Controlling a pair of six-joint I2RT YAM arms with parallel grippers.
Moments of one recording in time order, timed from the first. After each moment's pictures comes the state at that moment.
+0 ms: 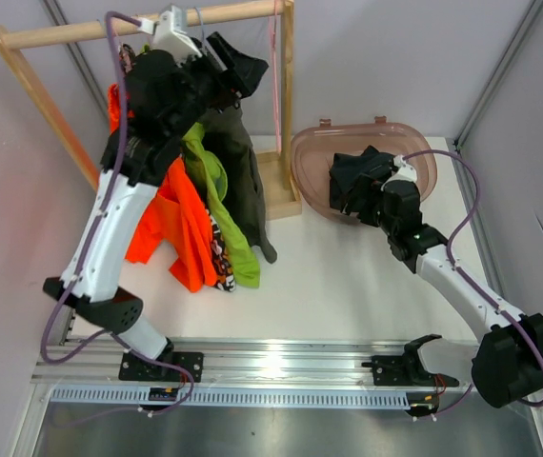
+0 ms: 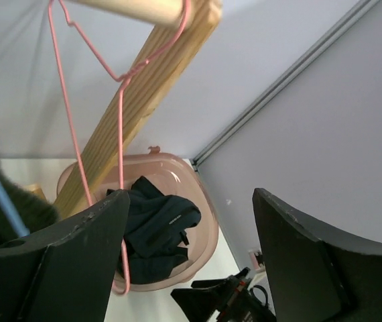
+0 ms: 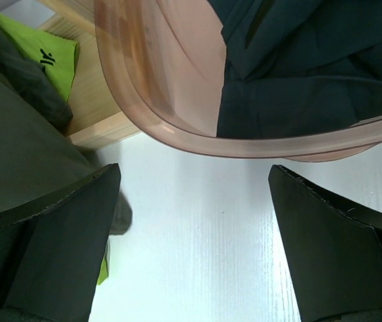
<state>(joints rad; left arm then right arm) -0.50 1.65 2.22 -0.53 -0.02 -0.63 0.35 1.19 0.86 -0.09 0.11 0.56</state>
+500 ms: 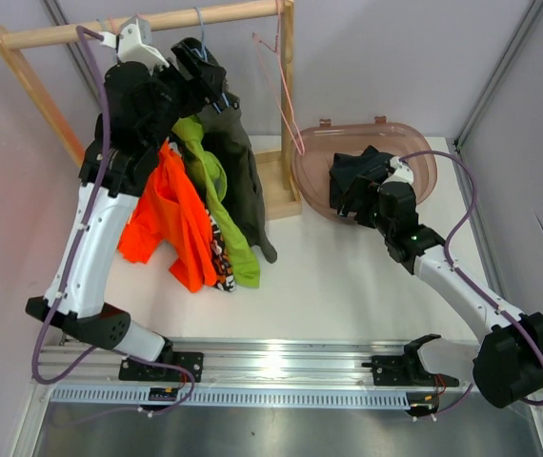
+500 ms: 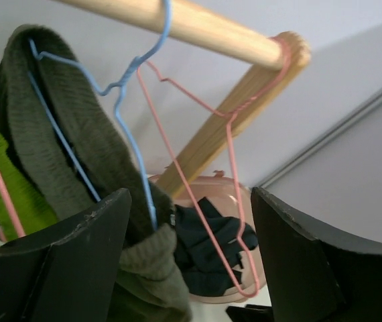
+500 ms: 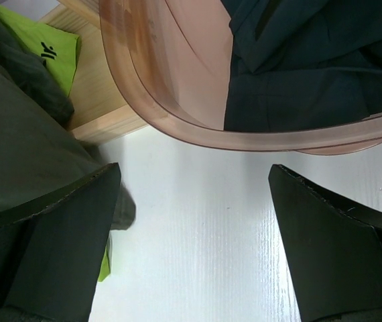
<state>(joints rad) -0.41 1.46 2.04 -0.54 -0.16 -0.54 0.40 1.19 0.86 -0.10 0.14 0.57</state>
